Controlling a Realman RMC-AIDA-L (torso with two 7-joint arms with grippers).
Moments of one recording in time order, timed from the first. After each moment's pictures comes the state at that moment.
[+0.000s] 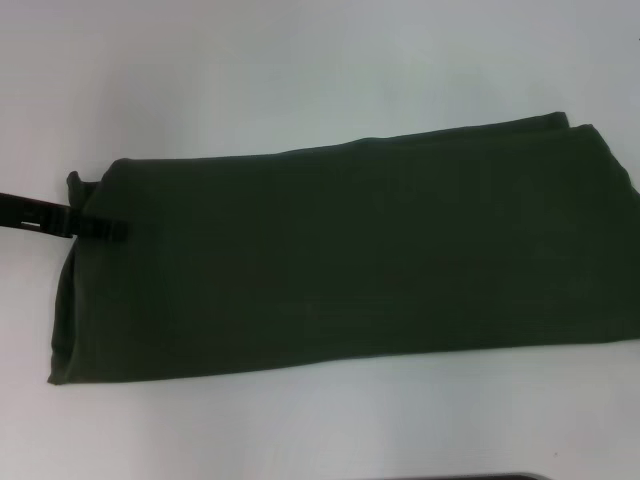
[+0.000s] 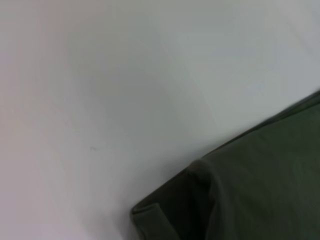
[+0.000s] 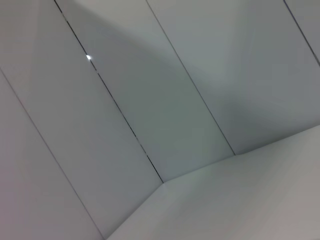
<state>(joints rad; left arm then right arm) -0.60 -2.08 0.58 0.90 2.66 1.49 -2.13 0.38 2.02 -0.08 -0.56 -1.95 -1.66 1.48</state>
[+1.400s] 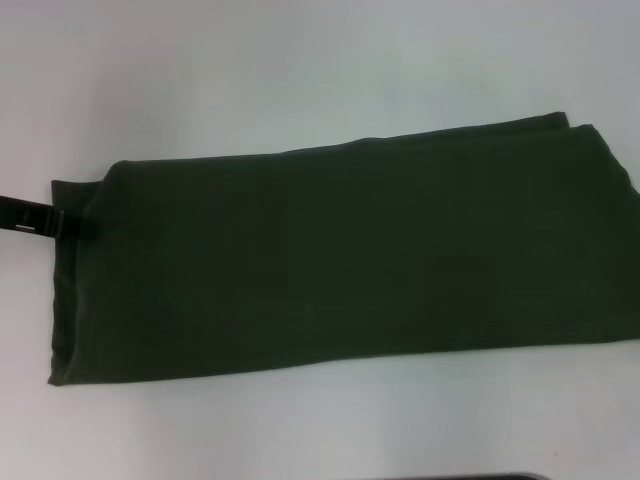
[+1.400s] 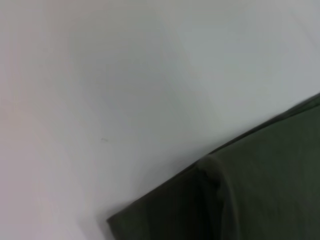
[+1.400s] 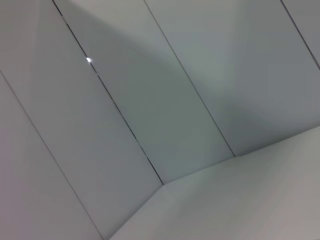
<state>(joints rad) -0.60 -2.07 0.58 0.88 2.67 1.49 -2.14 0.37 2.02 -0.08 -0.56 -1.94 -1.67 1.48</state>
